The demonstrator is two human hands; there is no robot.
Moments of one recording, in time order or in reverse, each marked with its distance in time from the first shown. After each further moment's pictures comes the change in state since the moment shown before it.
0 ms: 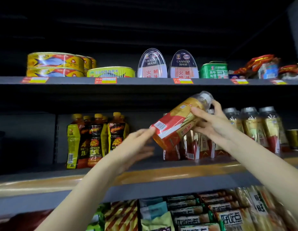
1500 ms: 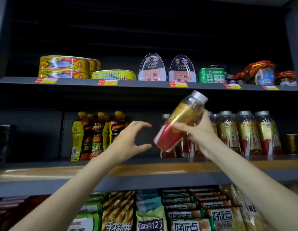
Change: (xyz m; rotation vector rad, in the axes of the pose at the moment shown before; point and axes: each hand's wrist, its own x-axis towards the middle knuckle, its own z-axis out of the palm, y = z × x) left_hand -0.005 -0.006 -0.014 0.945 0.160 0.613; right_hand -0.026 0.008 0.015 -0.397 0.094 -0.036
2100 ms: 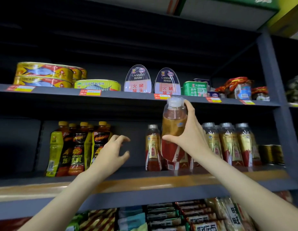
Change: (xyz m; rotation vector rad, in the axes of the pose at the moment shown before) left_hand 0.014 -0.013 0.023 0.076 0.083 -0.170; right_hand 0.011 -0.008 -0.019 -0.713 0.085 -0.500
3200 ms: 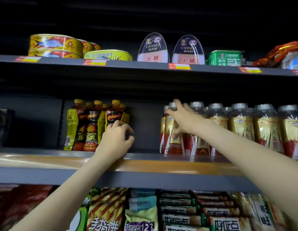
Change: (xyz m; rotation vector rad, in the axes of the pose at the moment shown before) left_hand -0.007 -0.015 0.022 0.248 0.059 -0.226; right_hand 0.054 0.036 0.067 -0.743 -0.670 -0.237
